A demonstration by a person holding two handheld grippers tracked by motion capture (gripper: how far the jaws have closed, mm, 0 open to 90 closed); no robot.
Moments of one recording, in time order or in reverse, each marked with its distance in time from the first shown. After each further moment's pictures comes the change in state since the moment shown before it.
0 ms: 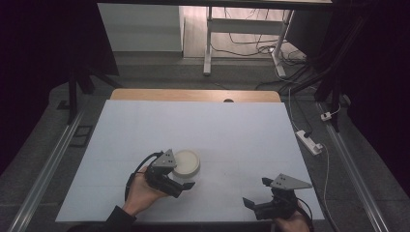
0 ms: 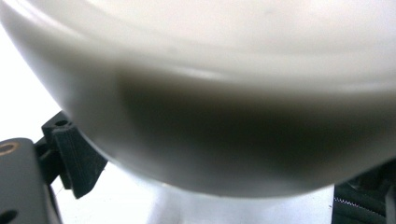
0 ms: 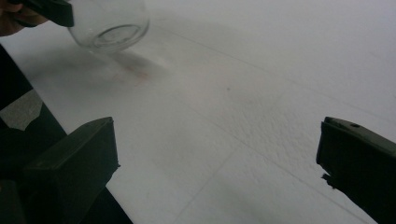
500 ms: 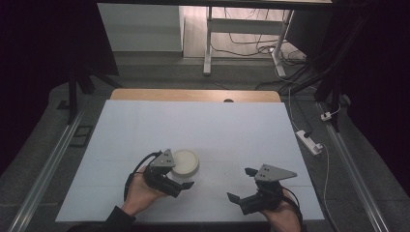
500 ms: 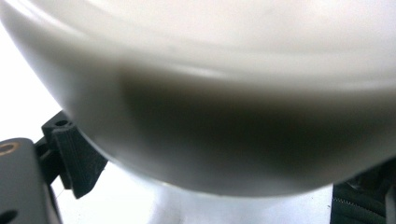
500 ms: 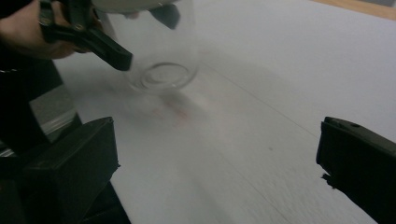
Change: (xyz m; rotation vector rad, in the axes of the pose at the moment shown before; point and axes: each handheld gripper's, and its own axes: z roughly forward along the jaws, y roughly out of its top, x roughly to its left) left arm 0.000 -0.001 -0.002 -0.006 0.004 -0.002; right arm 0.025 0.045 0.020 -0.026 0.121 -0.099
